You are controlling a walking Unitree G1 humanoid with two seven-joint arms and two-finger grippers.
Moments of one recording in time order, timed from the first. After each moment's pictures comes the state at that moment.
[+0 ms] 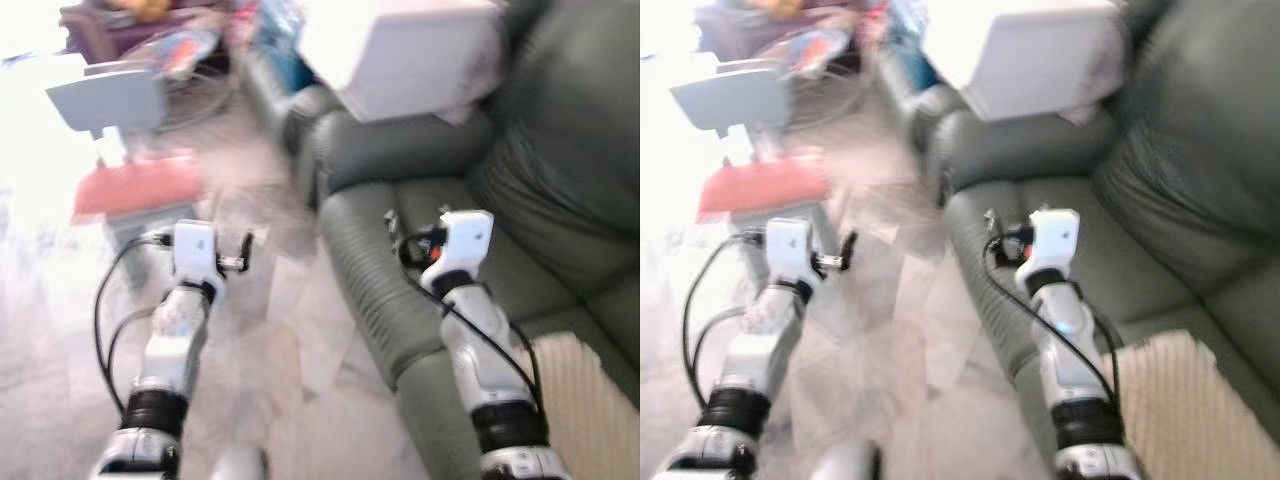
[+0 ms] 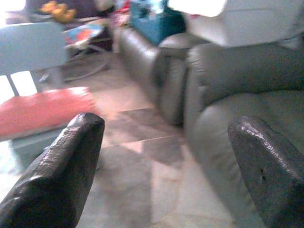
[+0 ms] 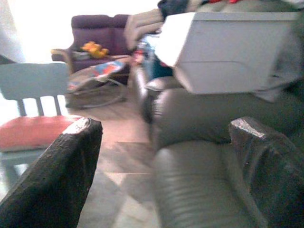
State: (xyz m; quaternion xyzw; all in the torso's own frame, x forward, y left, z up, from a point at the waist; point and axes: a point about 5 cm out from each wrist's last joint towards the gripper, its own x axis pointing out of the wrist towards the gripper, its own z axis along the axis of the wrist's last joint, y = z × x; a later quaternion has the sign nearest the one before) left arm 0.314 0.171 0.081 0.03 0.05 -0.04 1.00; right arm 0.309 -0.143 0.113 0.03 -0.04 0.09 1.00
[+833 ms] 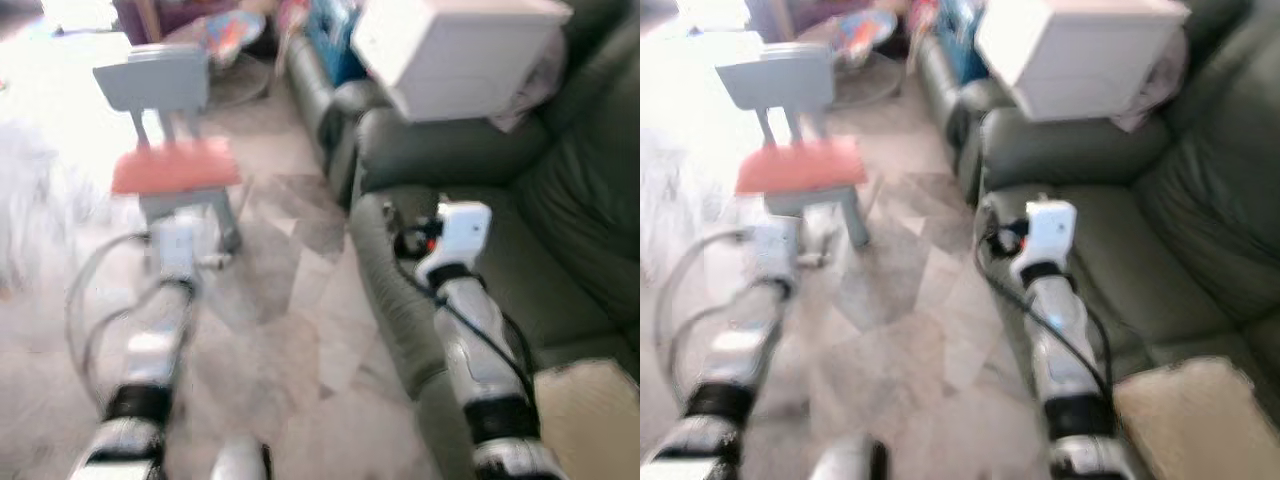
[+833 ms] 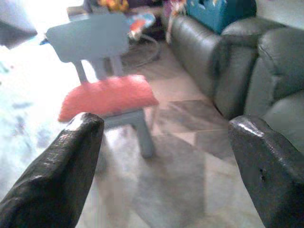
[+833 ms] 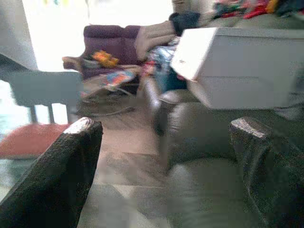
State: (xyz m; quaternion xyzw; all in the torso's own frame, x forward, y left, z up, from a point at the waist) left arm 0.315 0.196 0.081 0.06 0.05 0.01 1.00; right arm 0.305 -0.152 0.121 0.00 -0.06 0.06 1.00
